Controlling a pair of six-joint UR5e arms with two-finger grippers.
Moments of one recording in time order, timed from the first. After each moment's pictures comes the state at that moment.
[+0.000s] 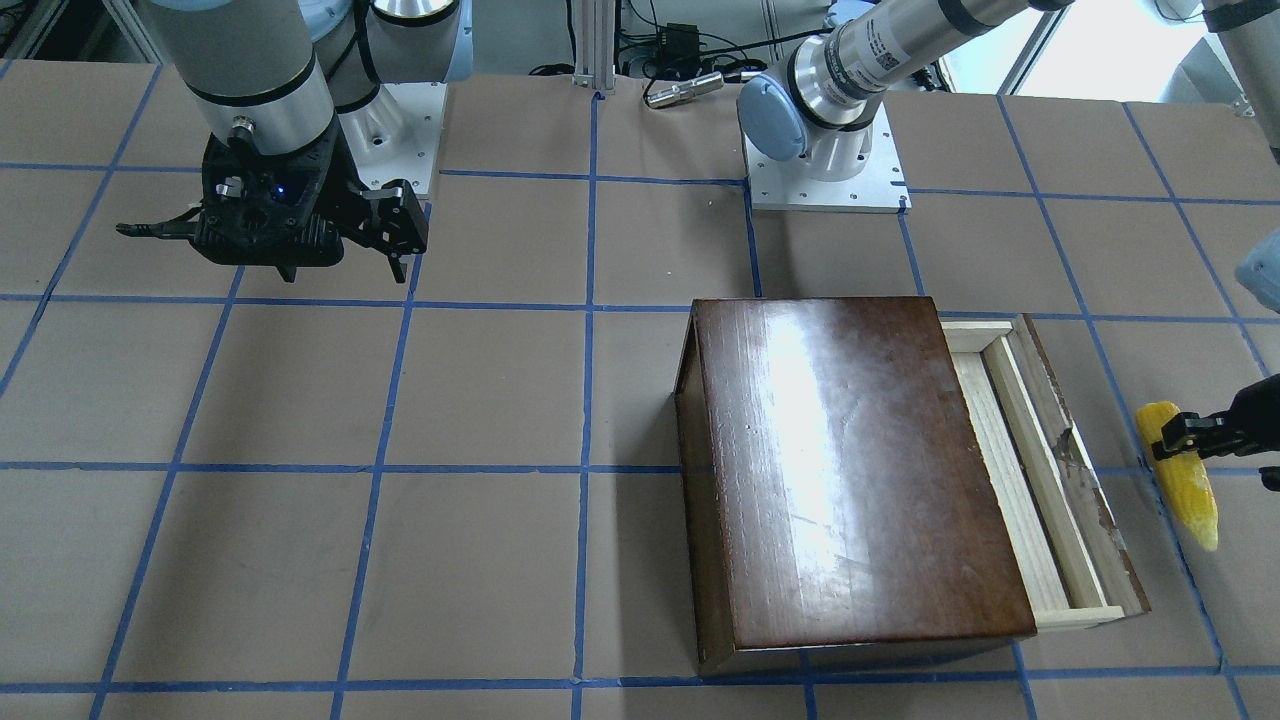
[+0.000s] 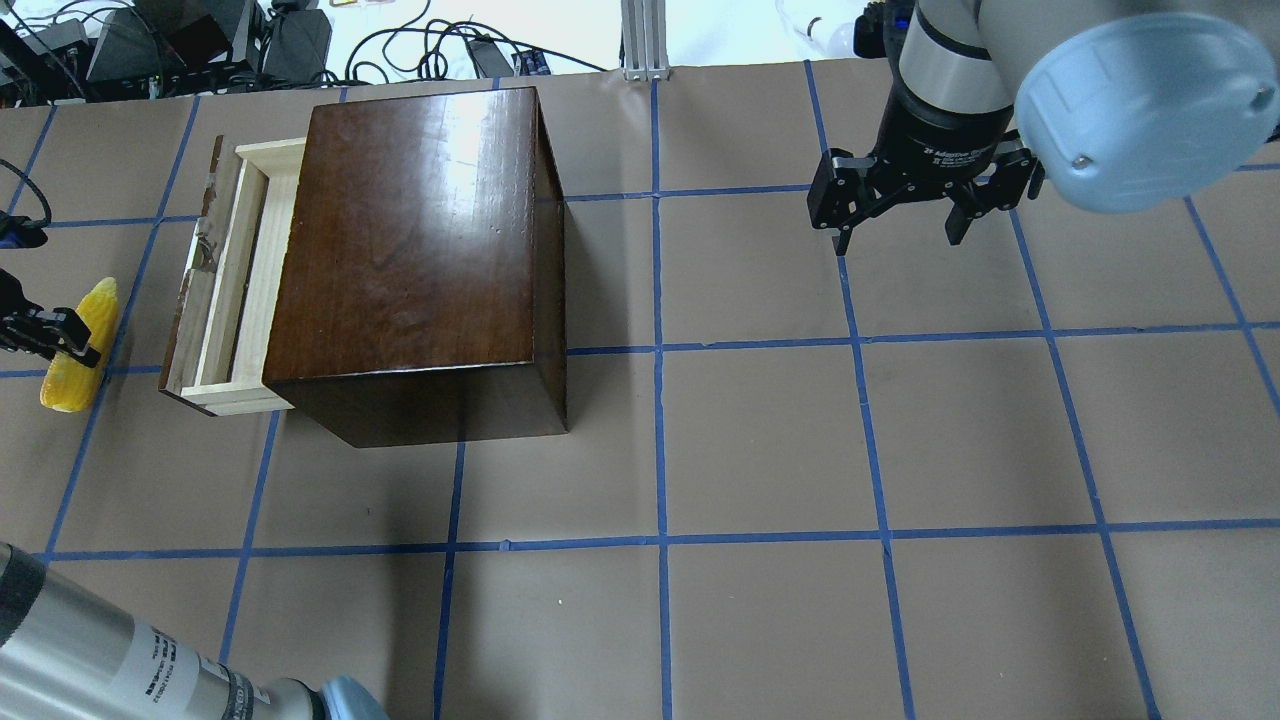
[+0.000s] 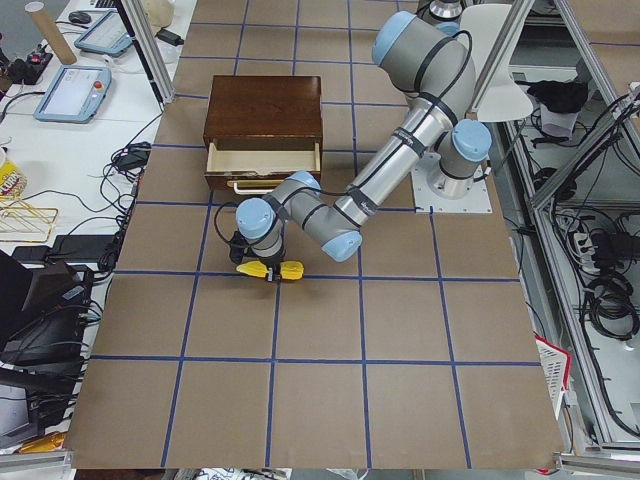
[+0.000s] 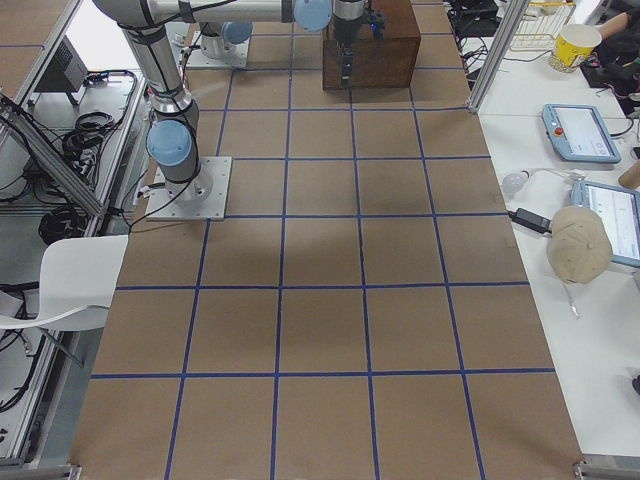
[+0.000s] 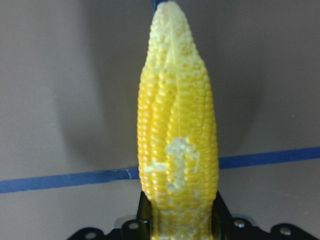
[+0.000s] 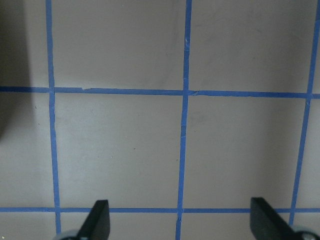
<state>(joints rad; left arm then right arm) -0.82 -2.11 -1.52 -1.15 1.60 0.81 1.66 -1.53 1.57 -1.60 -1.60 0.06</state>
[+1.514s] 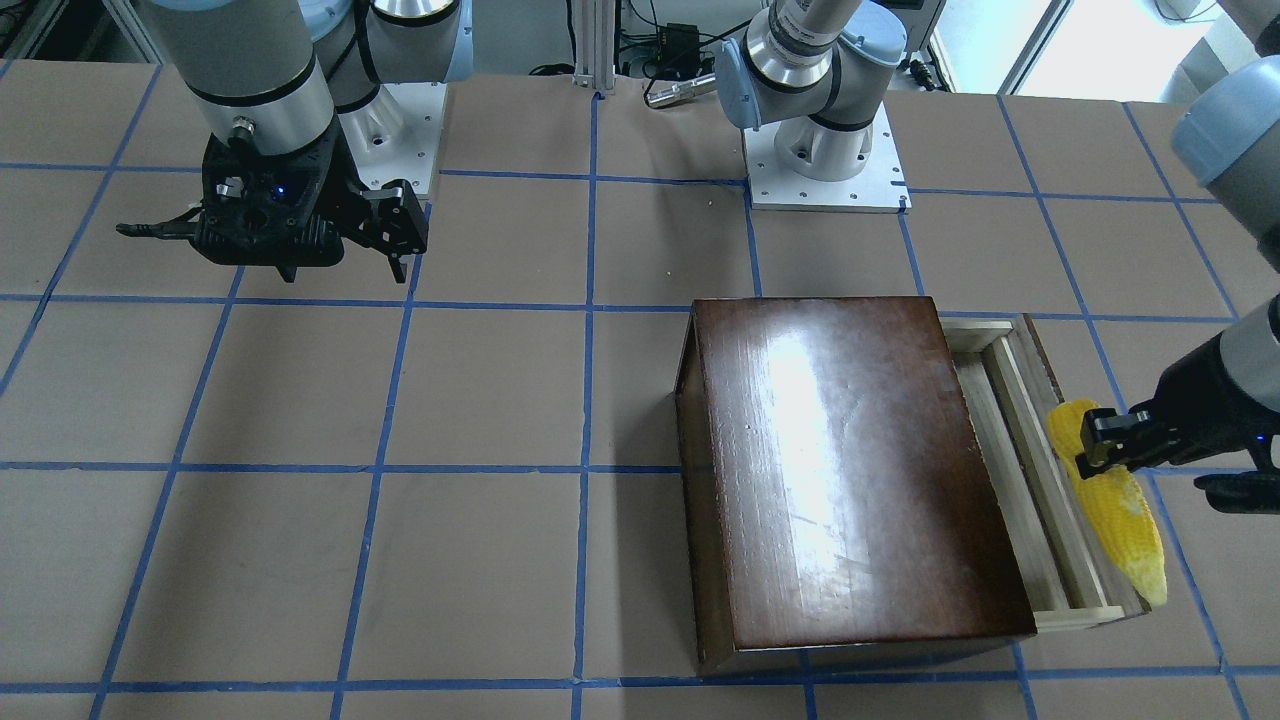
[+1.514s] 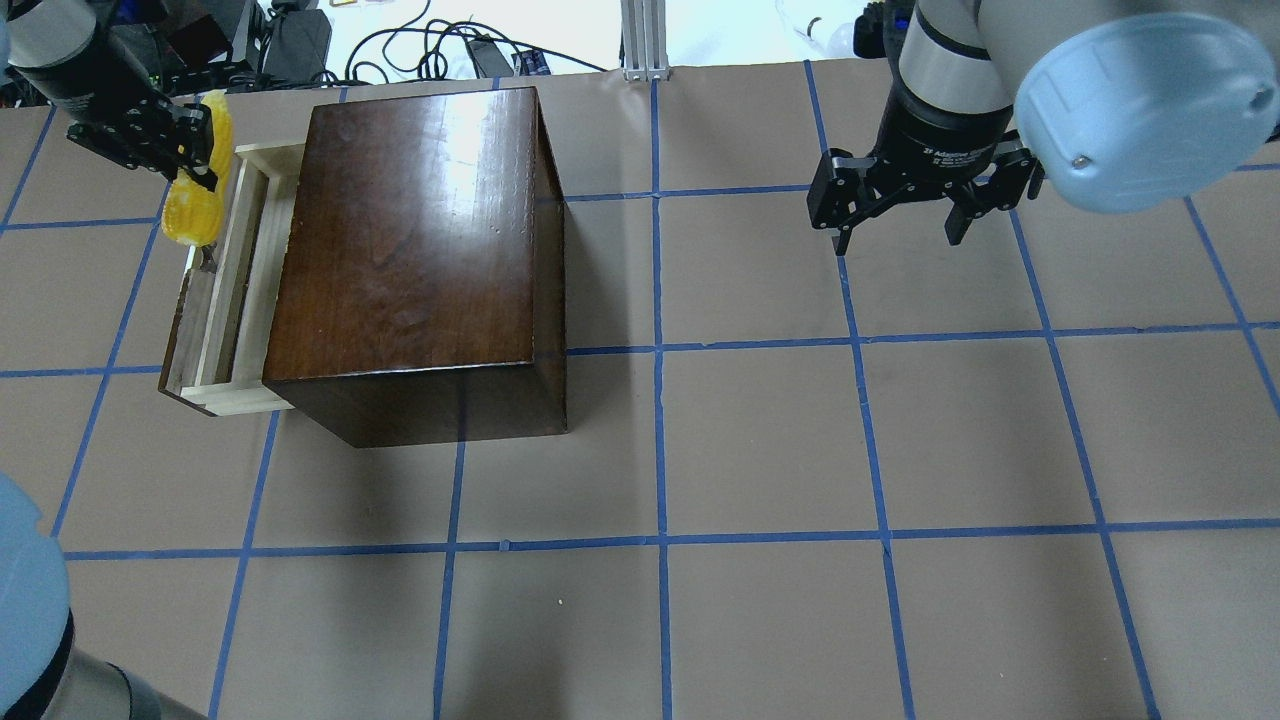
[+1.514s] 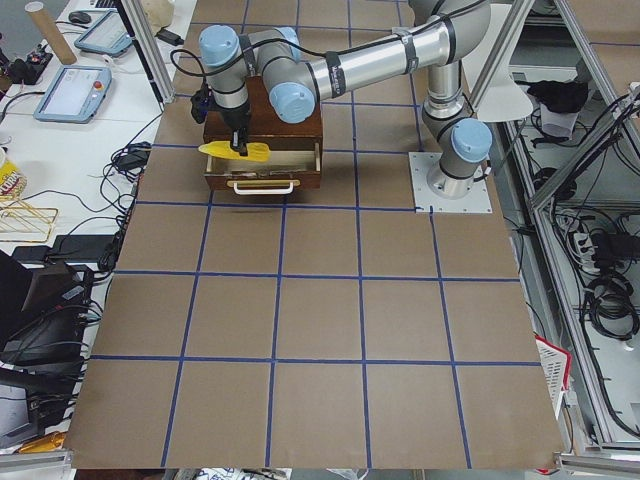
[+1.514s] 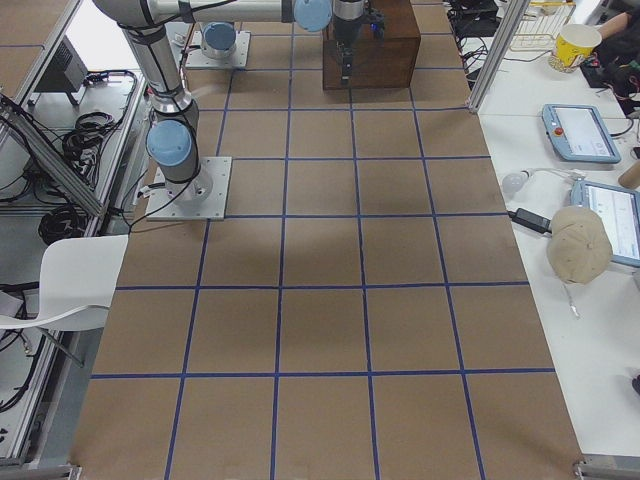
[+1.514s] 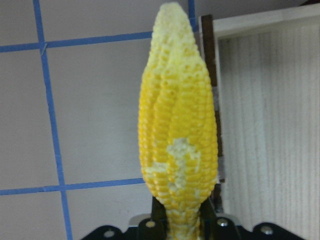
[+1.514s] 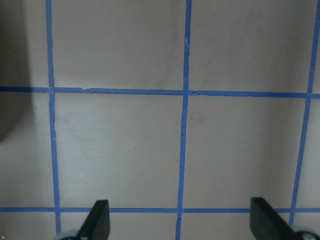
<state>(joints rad) -1.24 -1.93 -1.34 -1.45 1.56 0.33 1.66 -1.53 1.57 -1.60 -1.60 0.06</state>
